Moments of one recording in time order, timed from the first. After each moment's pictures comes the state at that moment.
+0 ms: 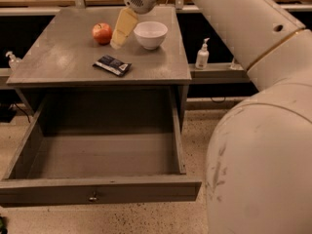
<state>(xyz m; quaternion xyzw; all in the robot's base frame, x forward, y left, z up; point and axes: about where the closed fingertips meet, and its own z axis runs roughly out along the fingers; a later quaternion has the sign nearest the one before) 0.726 0.060 0.973 -0.56 0.77 0.02 0.31</state>
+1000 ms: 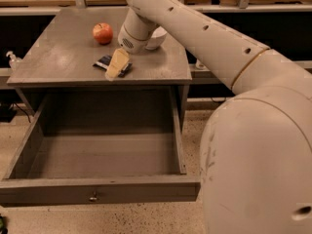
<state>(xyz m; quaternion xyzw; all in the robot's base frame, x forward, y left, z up) 0.740 0.085 0.849 -0.52 0.81 0.07 0.26</state>
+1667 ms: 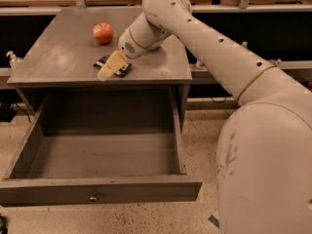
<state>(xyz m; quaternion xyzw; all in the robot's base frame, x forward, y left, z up) 0.735 0.119 0.845 -0.53 0.76 0.20 0.31</state>
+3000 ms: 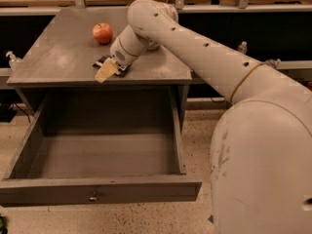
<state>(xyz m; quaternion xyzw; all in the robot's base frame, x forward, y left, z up) 0.743 0.138 0.817 -0.51 0.78 0.16 0.32</state>
